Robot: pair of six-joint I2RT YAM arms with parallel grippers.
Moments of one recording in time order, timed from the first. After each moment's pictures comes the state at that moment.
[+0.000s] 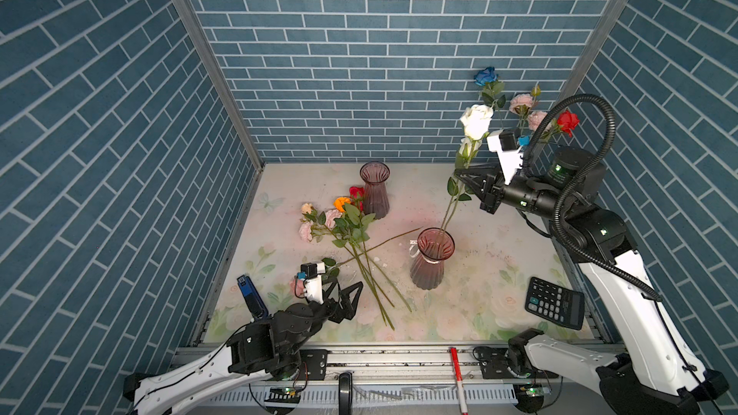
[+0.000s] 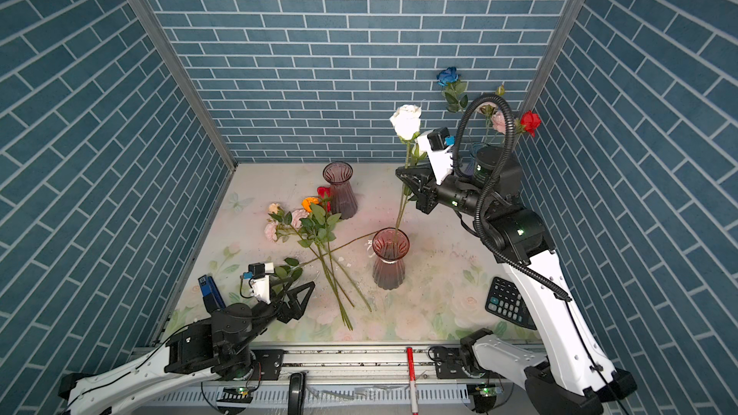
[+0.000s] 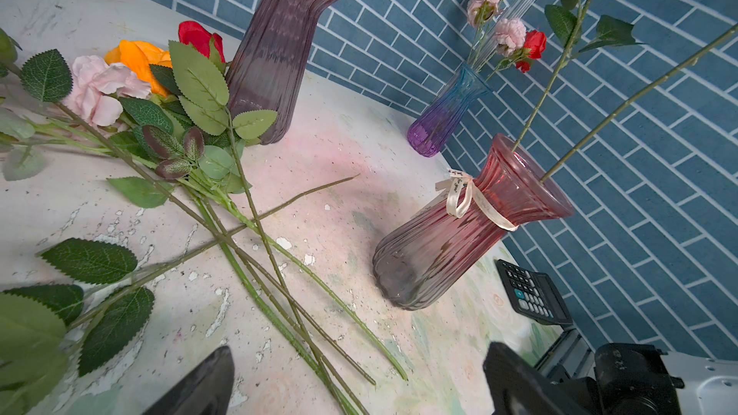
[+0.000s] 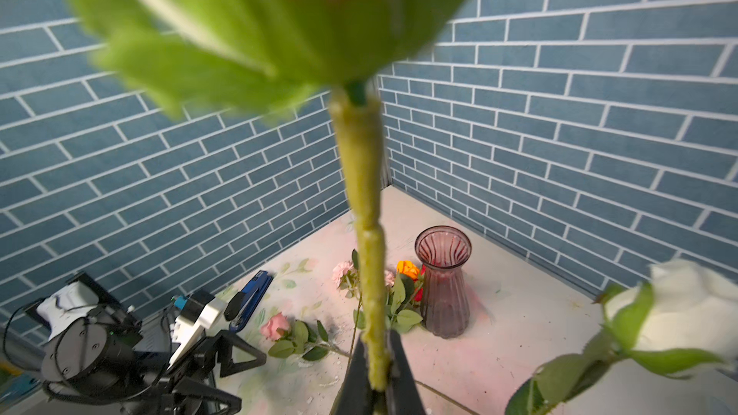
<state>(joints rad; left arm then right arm) -1.20 0.13 0.25 -0.42 -0.51 -0.77 0.50 1.13 1.56 -0.62 -0.55 0.03</state>
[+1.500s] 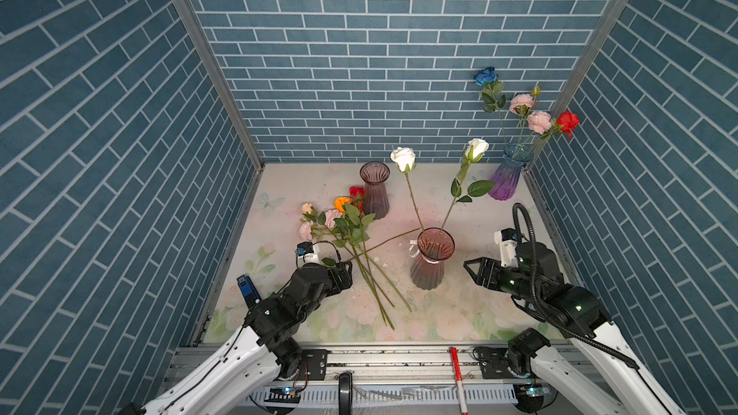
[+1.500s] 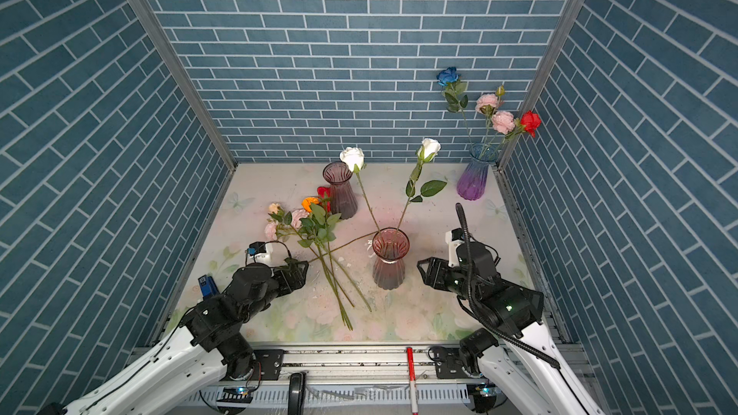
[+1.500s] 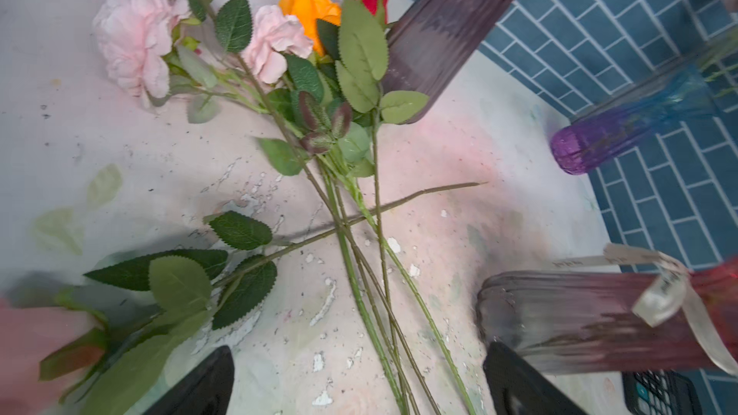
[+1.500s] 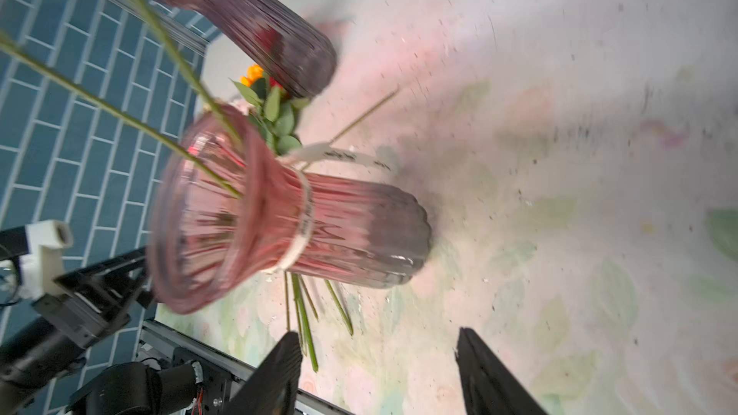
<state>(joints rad) -0.66 0.62 0.45 -0.49 -0.20 -0.85 0.52 0.60 0.69 -0.82 -0.16 0.68</state>
